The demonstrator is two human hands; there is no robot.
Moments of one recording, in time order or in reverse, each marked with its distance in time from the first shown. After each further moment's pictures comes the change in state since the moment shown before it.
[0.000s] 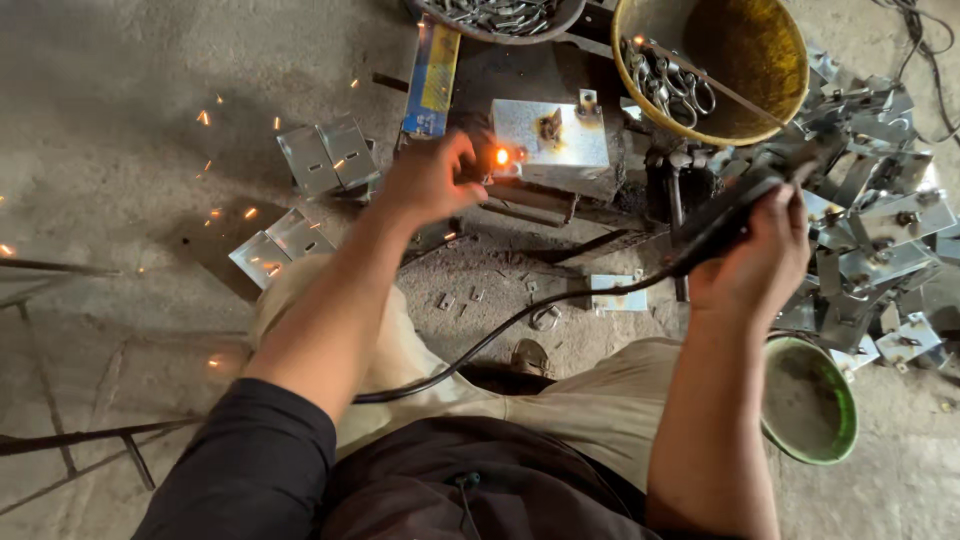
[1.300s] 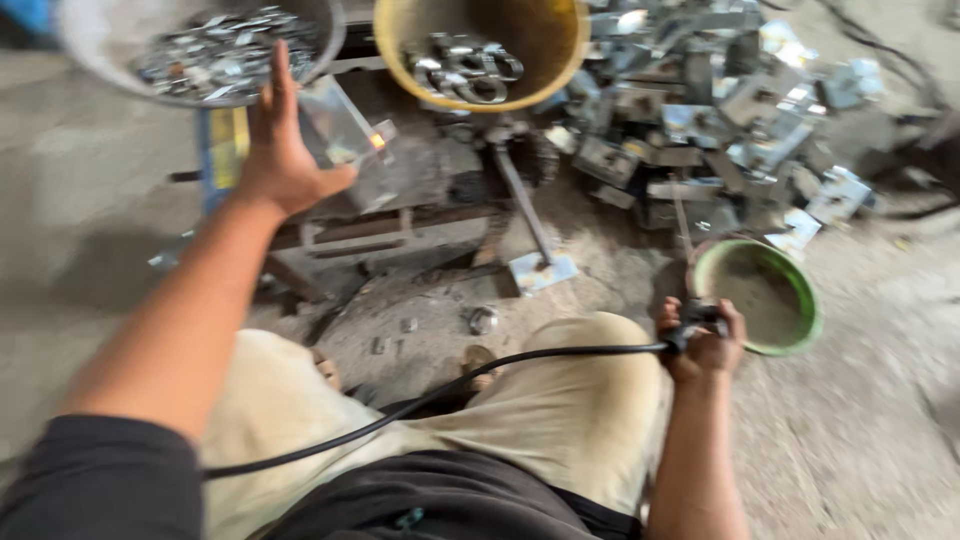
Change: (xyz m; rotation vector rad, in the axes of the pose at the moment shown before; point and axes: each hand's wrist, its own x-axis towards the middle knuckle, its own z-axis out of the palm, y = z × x) left_hand 0.102 0.085 -0.001 0.008 0.192 0.438; right_hand -0.005 0.041 -0.407 0.521 0.348 0.512
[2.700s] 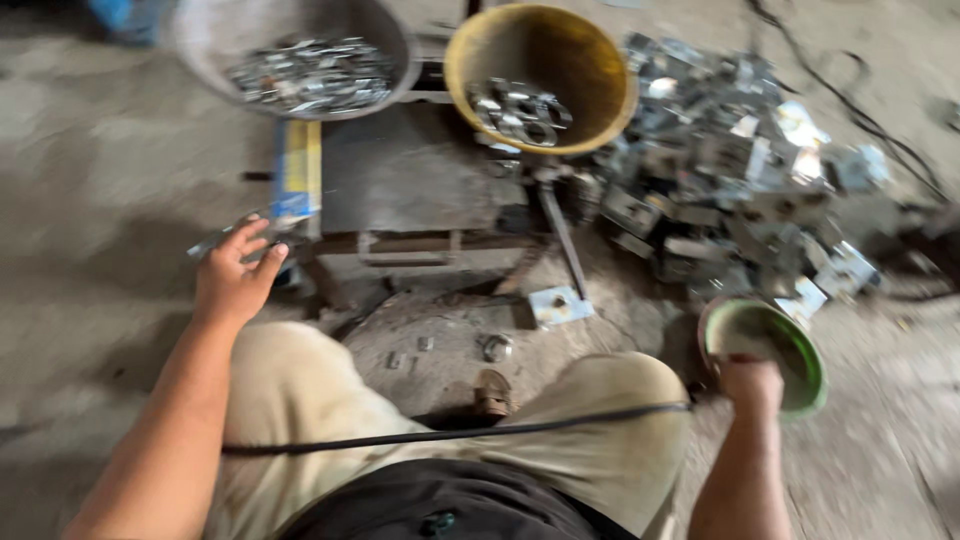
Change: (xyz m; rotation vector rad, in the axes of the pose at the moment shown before) left_hand -0.182 -0.065 -0.055 -0.322 0.194 -0.548; right_hand 0.042 -0.051 -0.012 -2.041 0.560 -0.505
